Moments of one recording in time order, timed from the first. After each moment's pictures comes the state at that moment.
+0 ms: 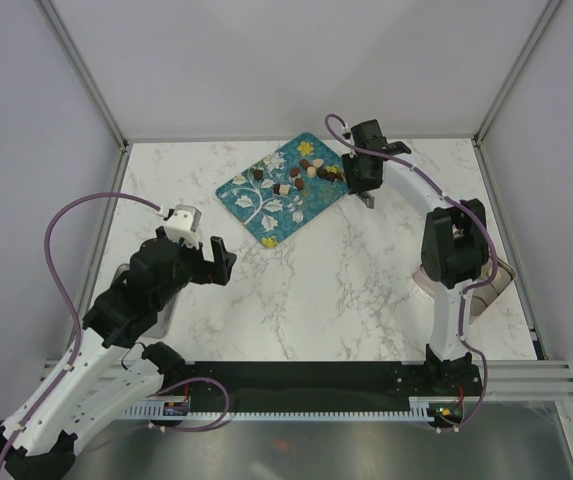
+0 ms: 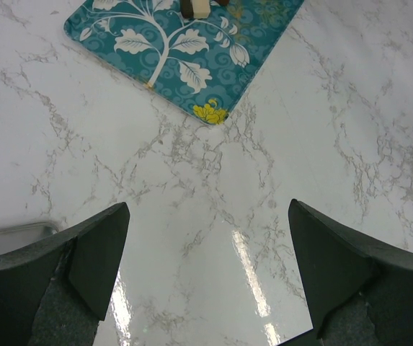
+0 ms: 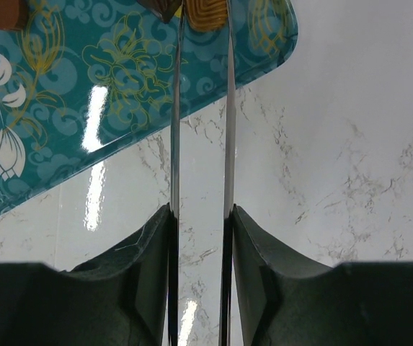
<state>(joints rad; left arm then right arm) -0.61 0.63 0.82 -0.60 -0.20 -0.27 0.31 2.08 1.80 -0.70 0.06 0.08</state>
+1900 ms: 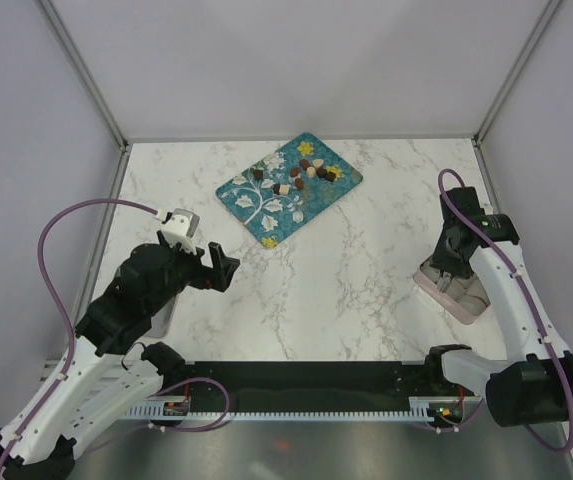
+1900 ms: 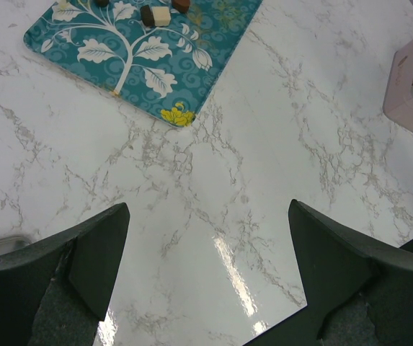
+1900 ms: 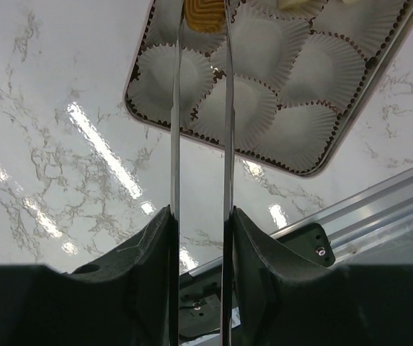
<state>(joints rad) -0.61 0.58 0.82 -0.60 -0.10 -0.27 0.07 1.14 1.10 -1.18 0.29 0.49</state>
